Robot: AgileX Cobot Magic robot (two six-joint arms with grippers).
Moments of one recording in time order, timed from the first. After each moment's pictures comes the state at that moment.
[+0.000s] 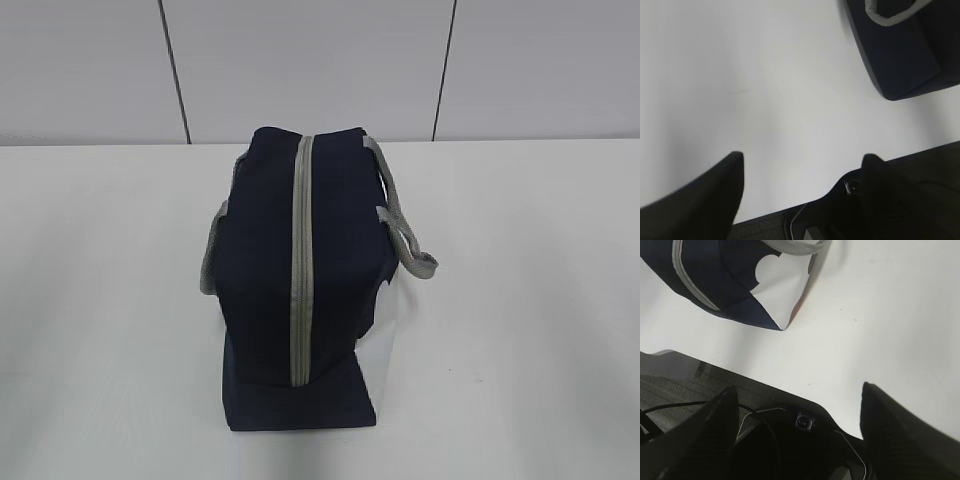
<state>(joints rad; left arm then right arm) -0.19 0.68 -0.81 -0.08 1.15 0.04 0.16 0.69 -0.81 0.32 1.17 -0.18</state>
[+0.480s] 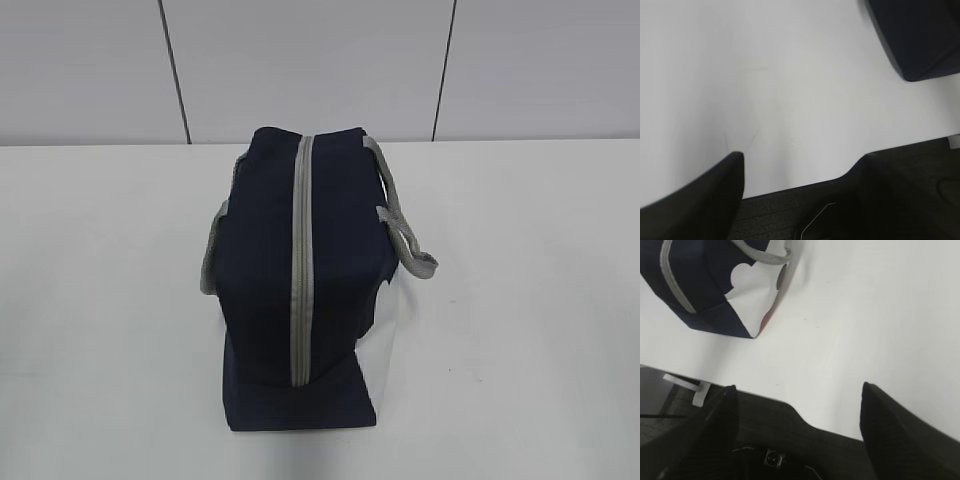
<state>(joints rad) -0.19 0.38 -0.62 -0.01 1.19 -0.02 0.16 0.30 -0.75 0.14 1.26 -0.06</state>
